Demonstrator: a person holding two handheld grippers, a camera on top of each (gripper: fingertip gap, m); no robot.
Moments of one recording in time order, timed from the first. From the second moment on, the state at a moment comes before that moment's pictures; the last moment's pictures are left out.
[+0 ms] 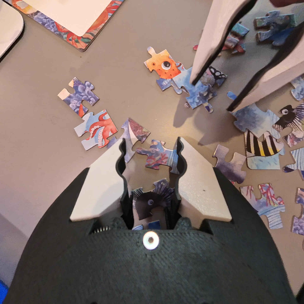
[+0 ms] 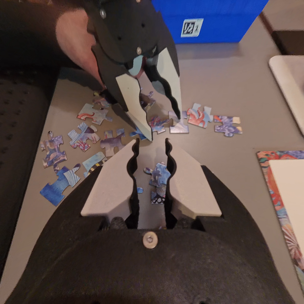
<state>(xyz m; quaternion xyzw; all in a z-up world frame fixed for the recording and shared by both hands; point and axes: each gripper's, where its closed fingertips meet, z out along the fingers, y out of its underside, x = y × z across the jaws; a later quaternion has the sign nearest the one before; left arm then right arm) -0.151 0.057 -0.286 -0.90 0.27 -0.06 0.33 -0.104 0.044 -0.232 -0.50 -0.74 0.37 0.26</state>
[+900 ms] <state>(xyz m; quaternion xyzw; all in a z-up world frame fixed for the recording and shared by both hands) -0.161 0.070 -0.285 -0.90 0.24 -0.04 0.35 -0.191 -0.197 0.047 -0.15 -0.74 0.58 0.31</state>
